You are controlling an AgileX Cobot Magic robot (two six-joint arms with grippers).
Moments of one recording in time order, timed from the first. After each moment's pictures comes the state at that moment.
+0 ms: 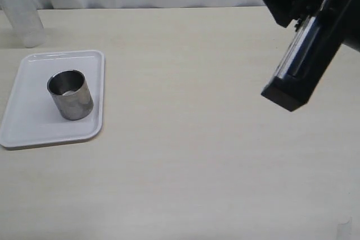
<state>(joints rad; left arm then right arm) 0.27 0.26 -0.11 1.33 -0.62 -1.26 0.64 0.90 -0.63 -0.74 -0.53 0.40</state>
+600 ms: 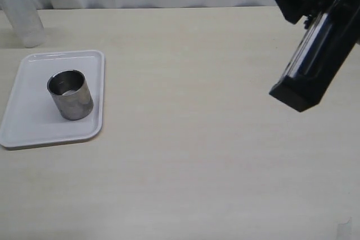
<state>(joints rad) 0.27 0.26 -0.11 1.31 -0.61 -1.25 0.64 0.87 -0.63 -0.74 -0.53 0.40</state>
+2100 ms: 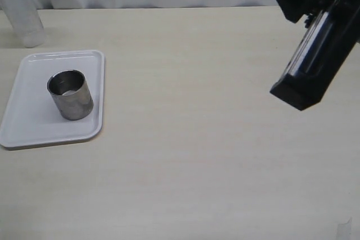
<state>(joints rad) 0.12 0.00 0.00 0.02 0.11 0.08 0.64 0.87 -0.63 -0.74 -0.53 0.40</state>
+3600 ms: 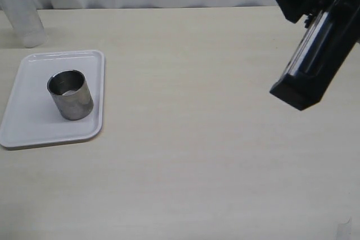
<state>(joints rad) 0.03 0.00 0.00 -0.01 0.32 0.03 0.64 0.87 -0.63 -0.74 -0.53 0.40</state>
